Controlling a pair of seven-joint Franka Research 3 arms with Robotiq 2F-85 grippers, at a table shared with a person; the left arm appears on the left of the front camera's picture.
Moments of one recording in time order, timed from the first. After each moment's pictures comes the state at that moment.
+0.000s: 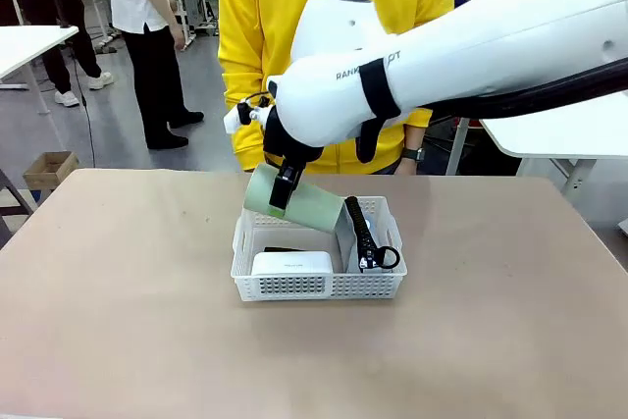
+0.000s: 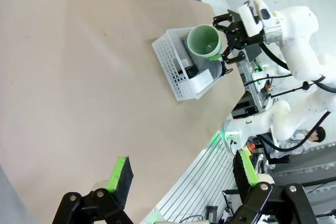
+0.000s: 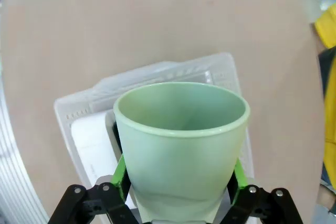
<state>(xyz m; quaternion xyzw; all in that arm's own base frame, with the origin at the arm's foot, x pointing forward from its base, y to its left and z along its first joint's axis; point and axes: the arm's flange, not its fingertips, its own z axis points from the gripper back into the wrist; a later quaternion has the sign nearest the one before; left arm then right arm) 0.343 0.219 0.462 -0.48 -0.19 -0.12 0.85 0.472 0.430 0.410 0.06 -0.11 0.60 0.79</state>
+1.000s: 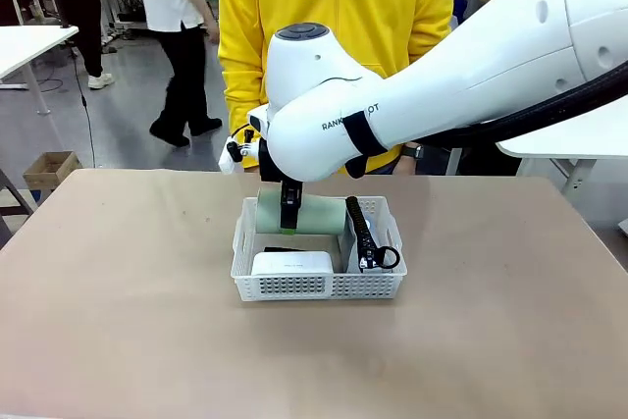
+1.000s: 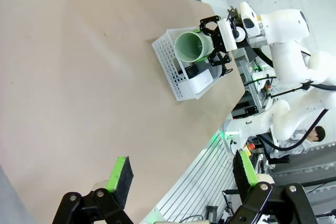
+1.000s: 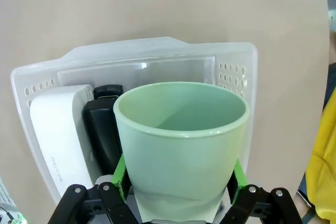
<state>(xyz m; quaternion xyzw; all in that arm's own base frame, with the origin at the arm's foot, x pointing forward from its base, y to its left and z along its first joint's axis) 0.343 0.219 0.462 -0.48 -0.19 -0.12 0.85 0.476 0.446 0.378 -0.02 -0.08 0.68 0.73</state>
